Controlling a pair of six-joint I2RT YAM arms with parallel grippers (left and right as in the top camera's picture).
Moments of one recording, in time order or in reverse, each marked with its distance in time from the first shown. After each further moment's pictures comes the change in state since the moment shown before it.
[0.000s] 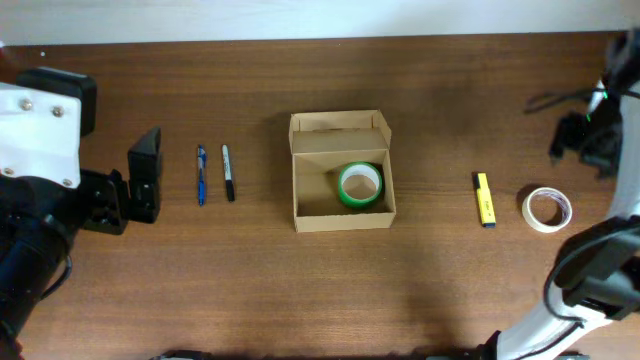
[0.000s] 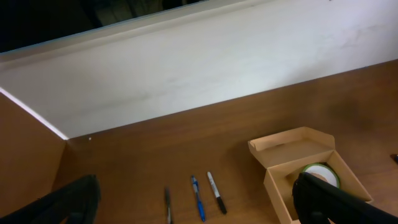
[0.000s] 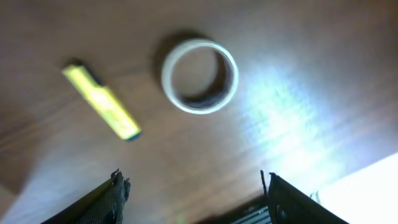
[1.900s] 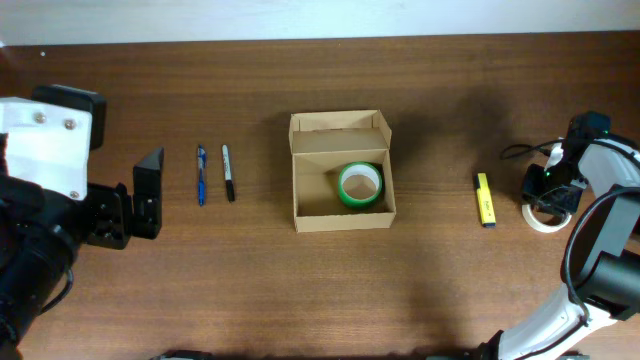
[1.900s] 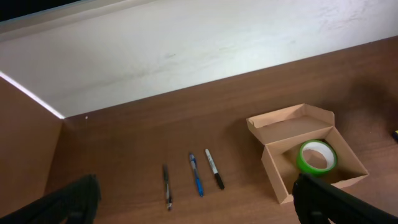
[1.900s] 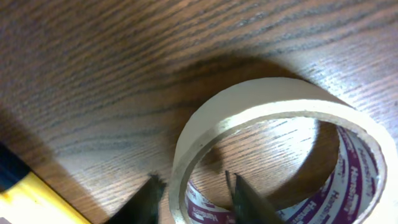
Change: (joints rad) left arm 0.000 0.000 0.000 -0.094 -0.007 0.000; right arm -0.067 0.021 -0.650 0.719 -0.163 -0.084
